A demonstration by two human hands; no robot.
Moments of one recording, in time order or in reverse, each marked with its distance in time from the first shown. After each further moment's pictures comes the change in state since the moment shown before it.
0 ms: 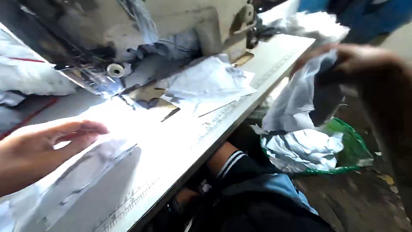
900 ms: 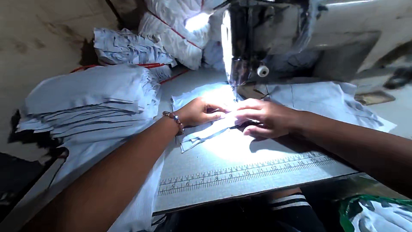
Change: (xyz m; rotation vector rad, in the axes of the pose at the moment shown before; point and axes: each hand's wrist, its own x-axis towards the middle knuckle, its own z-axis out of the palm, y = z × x) left_hand 0.015 -0.061 0.031 -0.078 0.085 0.222; right_hand 0.246 -0.044 0.242 -0.296 -0.249 -1.142
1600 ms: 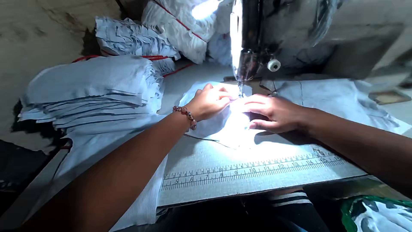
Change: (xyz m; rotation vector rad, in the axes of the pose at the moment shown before) left_hand 0.018 0.029 0.003 0.152 0.016 -0.417; right_hand -0.002 0.006 0.000 0.052 -0.044 0.176
